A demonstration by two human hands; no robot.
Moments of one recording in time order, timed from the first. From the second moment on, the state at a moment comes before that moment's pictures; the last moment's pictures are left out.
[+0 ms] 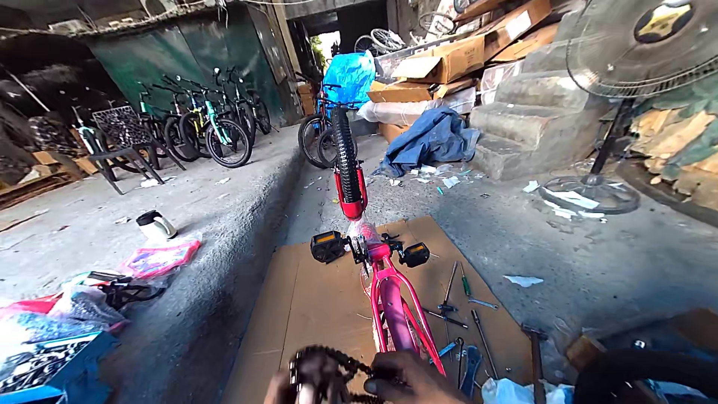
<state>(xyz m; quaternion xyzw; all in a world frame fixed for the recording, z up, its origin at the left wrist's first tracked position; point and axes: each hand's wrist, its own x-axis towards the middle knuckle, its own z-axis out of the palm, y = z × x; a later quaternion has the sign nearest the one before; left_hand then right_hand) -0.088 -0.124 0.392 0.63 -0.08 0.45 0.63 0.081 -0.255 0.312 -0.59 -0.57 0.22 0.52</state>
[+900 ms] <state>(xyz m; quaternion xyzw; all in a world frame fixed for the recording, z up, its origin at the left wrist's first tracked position) -0.006 -0.096 0.423 0.53 0.24 0.27 0.77 0.124 -0.239 0.373 -0.67 -0.35 0.12 0.64</state>
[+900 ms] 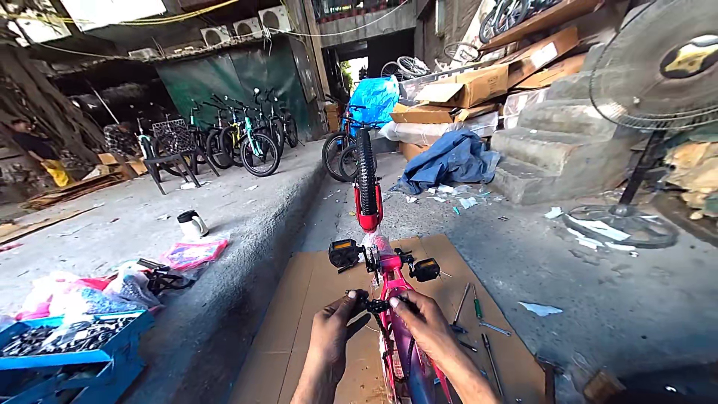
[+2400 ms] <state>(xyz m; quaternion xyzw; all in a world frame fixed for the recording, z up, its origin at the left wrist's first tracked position) -0.003 -0.061 0.431 0.85 -0.11 0.28 0.43 0.100 -0.227 0.363 -0.58 -0.46 0.17 0.65</state>
